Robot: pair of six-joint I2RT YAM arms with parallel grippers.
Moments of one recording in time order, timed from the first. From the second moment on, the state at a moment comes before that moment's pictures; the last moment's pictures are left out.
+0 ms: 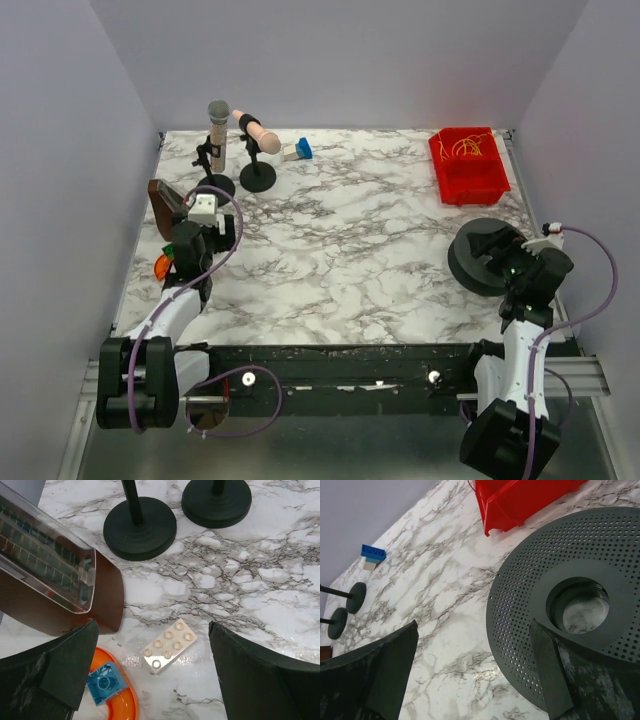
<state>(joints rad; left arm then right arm) 0.01 1.11 0.36 0.46 -0.03 0.06 -0.49 0.65 0.33 0.03 -0.50 0.47</state>
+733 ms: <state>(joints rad) 0.01 1.13 0.85 -0.19 0.24 0.23 -0.26 1.04 0.74 -0.29 -0.21 0.34</state>
